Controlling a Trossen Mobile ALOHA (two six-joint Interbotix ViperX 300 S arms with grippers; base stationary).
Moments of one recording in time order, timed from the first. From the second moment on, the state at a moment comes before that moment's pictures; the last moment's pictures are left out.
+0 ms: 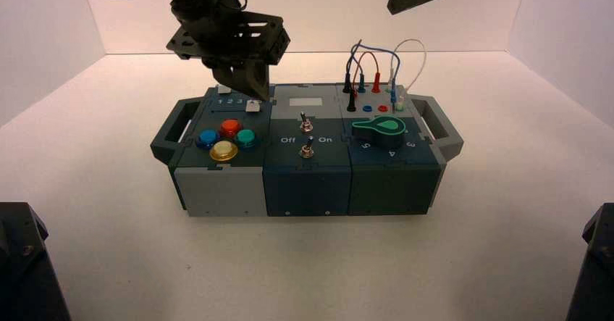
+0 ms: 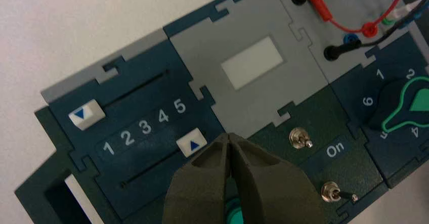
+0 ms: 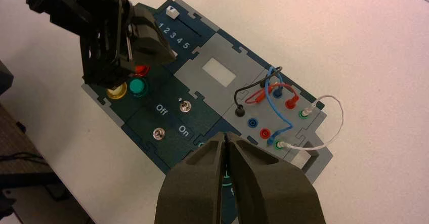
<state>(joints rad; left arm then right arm) -0.68 -0.05 0.89 -0.23 0.25 0.03 0.69 -0.62 0.96 0.11 0.51 -0.09</state>
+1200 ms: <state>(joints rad) -0.66 -0.01 0.87 -0.23 0.28 0.06 0.69 -0.61 0.96 0.11 0.50 -0.09</state>
